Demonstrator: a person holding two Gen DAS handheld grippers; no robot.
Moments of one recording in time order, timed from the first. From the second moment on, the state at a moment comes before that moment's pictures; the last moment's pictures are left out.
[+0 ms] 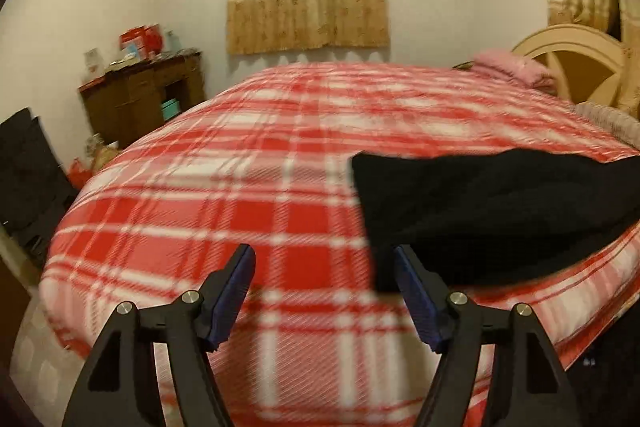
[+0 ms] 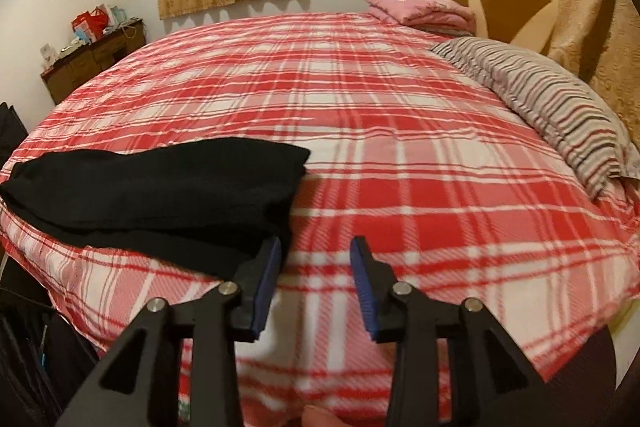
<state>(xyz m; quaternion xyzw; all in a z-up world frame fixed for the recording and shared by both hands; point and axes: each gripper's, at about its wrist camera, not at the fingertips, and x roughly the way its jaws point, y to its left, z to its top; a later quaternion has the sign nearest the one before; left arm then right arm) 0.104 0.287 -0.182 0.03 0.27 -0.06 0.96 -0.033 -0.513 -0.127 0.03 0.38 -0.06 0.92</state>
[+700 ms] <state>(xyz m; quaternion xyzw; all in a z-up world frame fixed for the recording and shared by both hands) 0.148 0.191 -0.183 -0.01 0.29 -0.09 0.95 0.091 -0.126 -0.145 -0.15 0.37 0.23 0.89</state>
